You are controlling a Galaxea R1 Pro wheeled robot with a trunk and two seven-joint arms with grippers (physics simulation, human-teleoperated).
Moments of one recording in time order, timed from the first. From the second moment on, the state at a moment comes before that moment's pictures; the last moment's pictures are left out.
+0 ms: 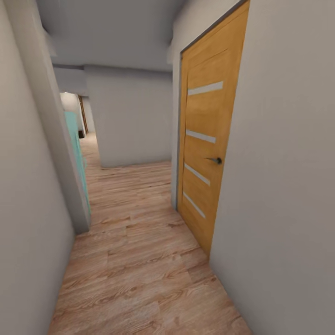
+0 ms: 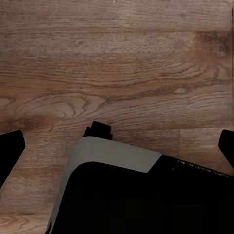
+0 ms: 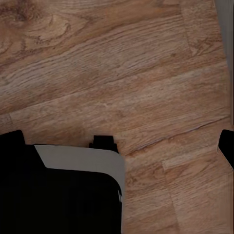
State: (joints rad) left arm -0.27 0.03 -0.05 0.00 0.37 -0.01 0.02; right arm -0.23 0.00 0.73 0.03 -0.66 -0.15 -0.06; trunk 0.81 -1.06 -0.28
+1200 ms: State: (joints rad) left arm -0.27 0.03 -0.05 0.00 0.37 -0.01 0.03; right arm -0.23 0.00 0.73 0.03 -0.66 -0.16 -0.06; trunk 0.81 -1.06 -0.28
